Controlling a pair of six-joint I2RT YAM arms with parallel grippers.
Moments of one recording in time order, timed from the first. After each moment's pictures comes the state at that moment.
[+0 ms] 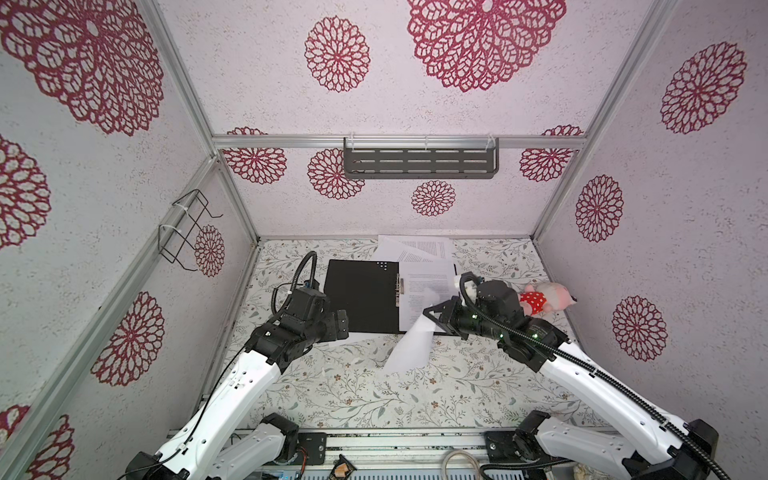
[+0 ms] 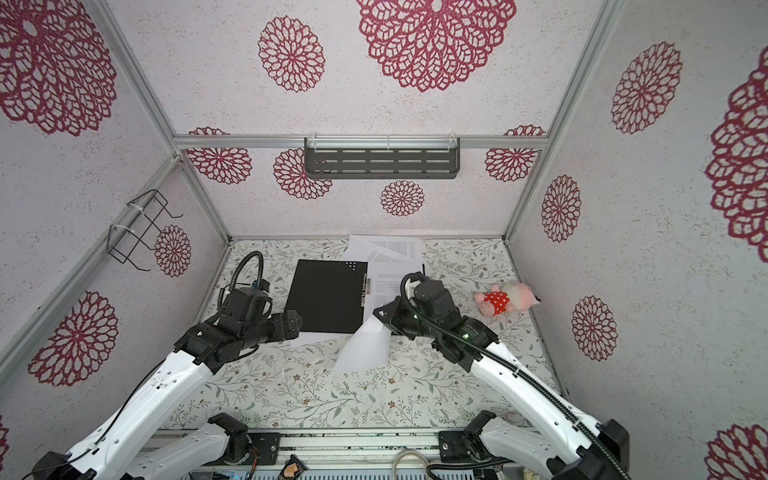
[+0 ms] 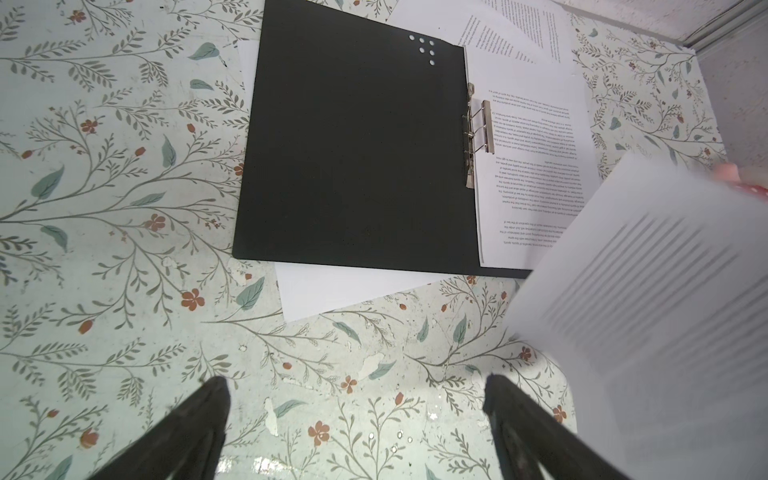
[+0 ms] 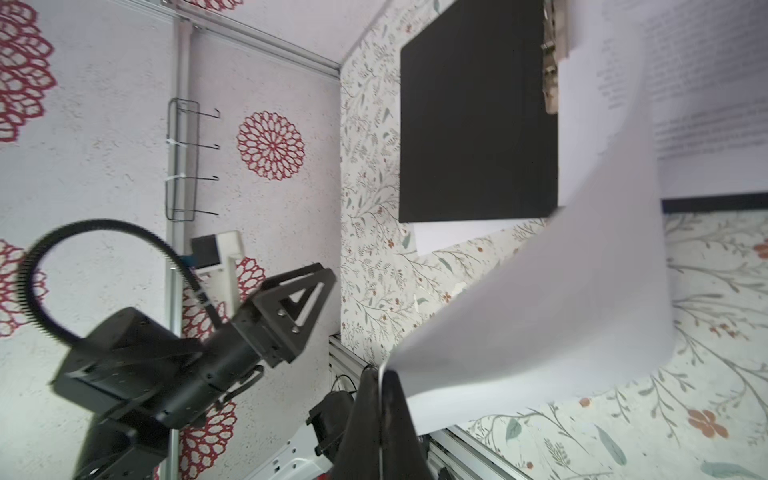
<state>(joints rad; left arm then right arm) -0.43 1.01 0.92 -0.78 -0.10 -0.47 0.67 1.08 1.06 -0.43 -0.29 1.10</state>
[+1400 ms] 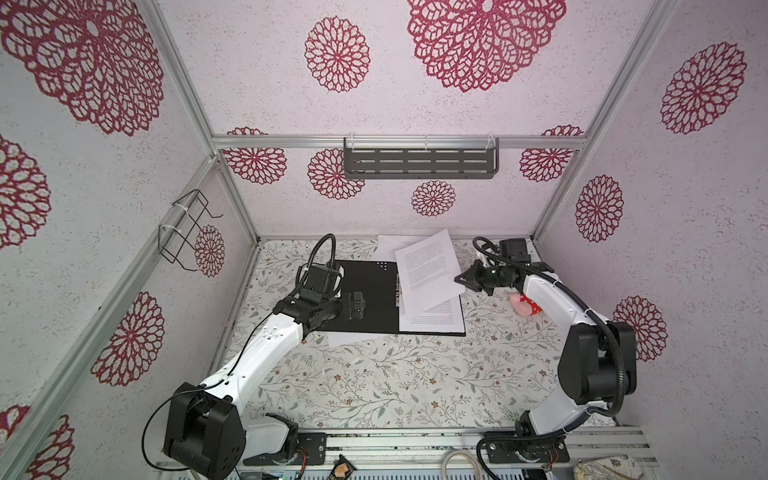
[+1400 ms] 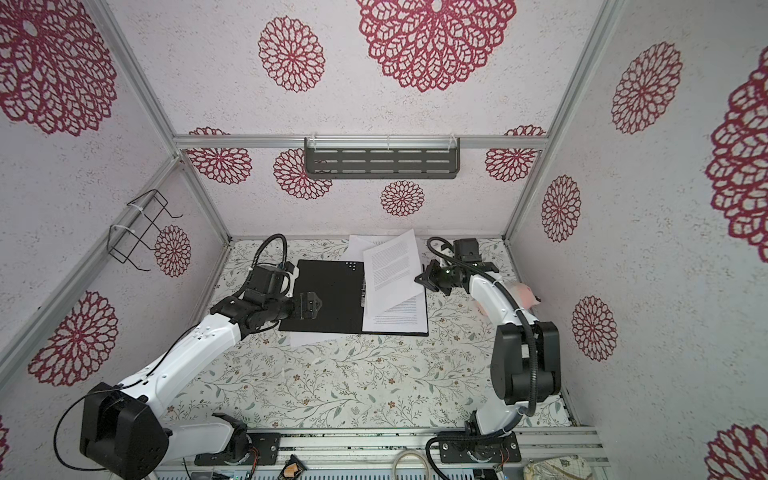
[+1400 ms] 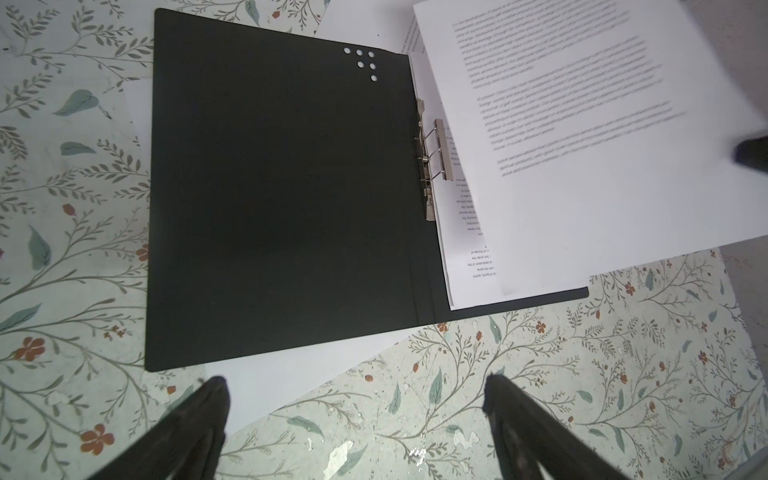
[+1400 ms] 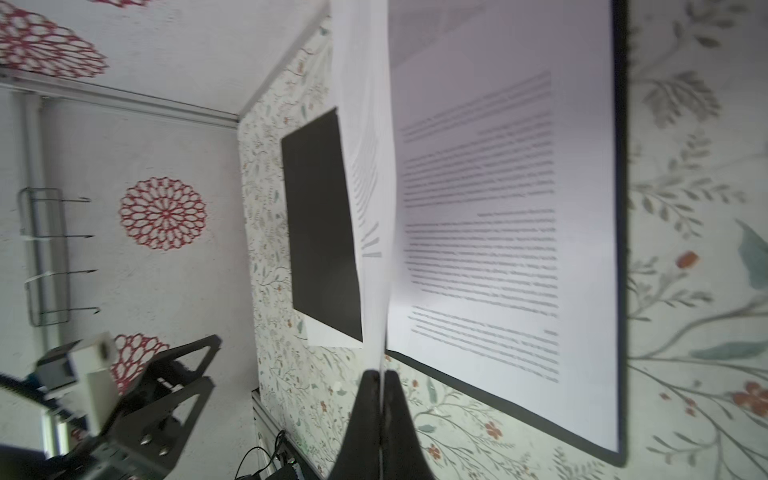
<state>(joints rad) -0.38 1.31 1.01 -0.54 0.09 -0.35 0.11 1.66 1.24 -0.54 -0.62 0.56</state>
